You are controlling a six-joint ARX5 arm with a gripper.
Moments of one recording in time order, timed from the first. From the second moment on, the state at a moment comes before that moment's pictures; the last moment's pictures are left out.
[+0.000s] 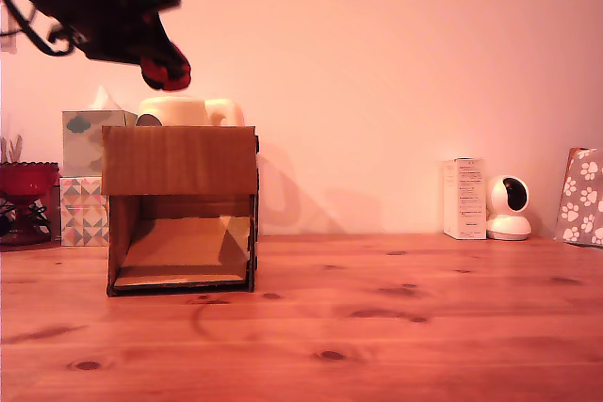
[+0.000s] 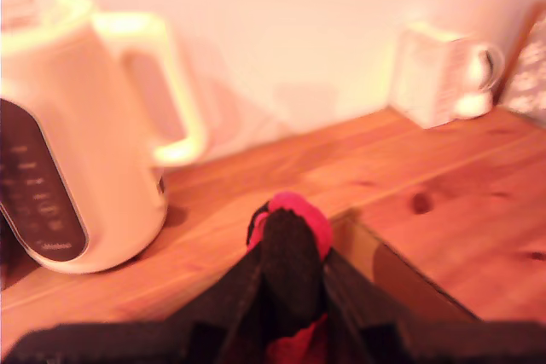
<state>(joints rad) -0.27 1.49 1.07 0.13 0.20 0.00</state>
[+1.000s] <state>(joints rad) -0.28 1.44 1.13 -0.18 0.20 0.00</state>
